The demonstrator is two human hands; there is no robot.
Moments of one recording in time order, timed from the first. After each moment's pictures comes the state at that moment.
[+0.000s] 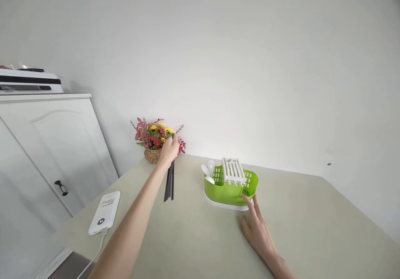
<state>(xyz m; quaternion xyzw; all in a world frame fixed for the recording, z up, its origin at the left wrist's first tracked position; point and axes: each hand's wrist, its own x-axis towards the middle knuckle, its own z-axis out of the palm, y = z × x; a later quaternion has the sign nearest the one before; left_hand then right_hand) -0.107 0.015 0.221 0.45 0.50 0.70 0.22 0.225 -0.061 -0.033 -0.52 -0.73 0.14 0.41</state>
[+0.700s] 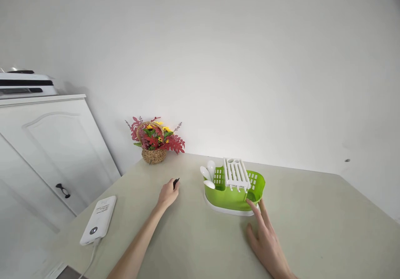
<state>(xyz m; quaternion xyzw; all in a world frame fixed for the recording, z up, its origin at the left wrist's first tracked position) -0.154 -0.001 0.030 0.57 0.79 0.22 0.09 0.230 -0.058 -0.043 -0.54 -0.73 0.14 0.41</state>
